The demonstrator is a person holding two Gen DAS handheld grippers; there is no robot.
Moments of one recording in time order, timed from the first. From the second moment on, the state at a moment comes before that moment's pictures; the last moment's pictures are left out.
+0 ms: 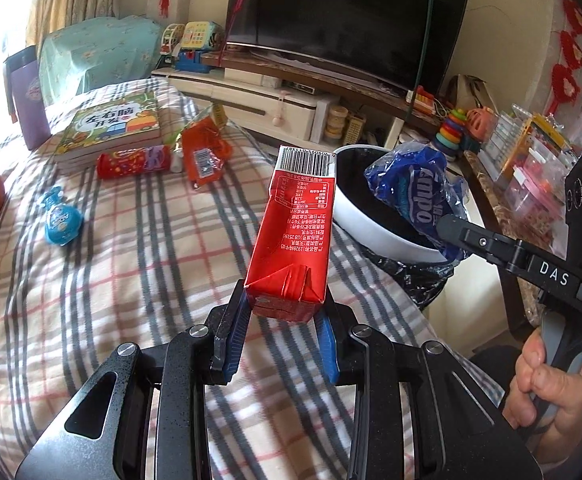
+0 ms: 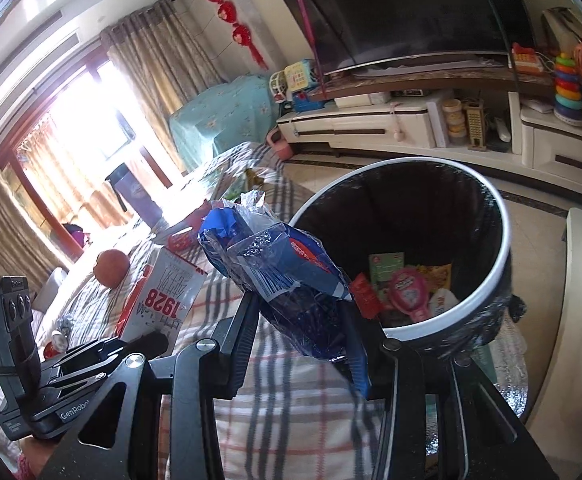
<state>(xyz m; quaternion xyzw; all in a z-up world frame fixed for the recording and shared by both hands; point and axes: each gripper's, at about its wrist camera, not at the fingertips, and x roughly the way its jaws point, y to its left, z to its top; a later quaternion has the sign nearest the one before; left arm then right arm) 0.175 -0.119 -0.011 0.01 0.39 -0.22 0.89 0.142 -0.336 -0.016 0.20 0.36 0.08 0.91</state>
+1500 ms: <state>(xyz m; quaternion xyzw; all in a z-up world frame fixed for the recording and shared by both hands) 0.190 -0.190 -0.002 0.05 0.39 -0.26 0.88 0.142 -0.396 -0.018 0.22 0.35 0.03 0.91</state>
